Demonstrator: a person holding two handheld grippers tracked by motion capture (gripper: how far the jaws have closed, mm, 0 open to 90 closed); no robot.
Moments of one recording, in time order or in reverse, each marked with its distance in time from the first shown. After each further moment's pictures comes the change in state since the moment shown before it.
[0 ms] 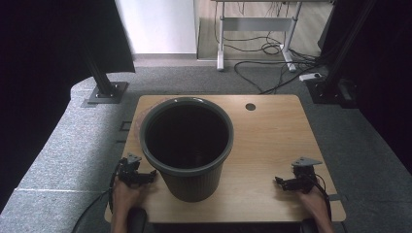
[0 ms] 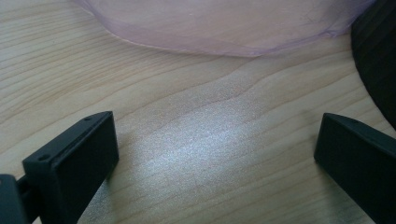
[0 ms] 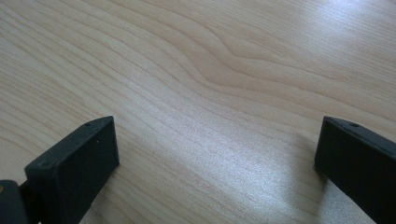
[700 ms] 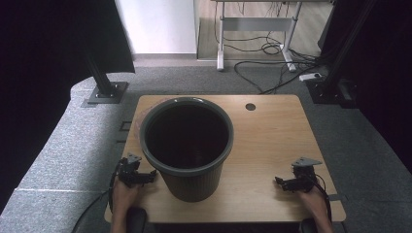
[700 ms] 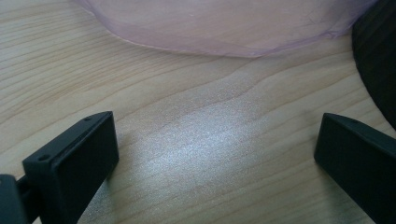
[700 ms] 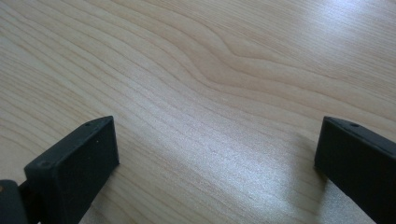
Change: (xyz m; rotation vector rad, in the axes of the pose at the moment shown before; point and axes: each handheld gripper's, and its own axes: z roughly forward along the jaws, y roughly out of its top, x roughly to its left) left arm 0.000 0.000 0.000 0.000 0.004 -0.006; right arm 0.000 0.000 0.000 0.001 0.000 0.000
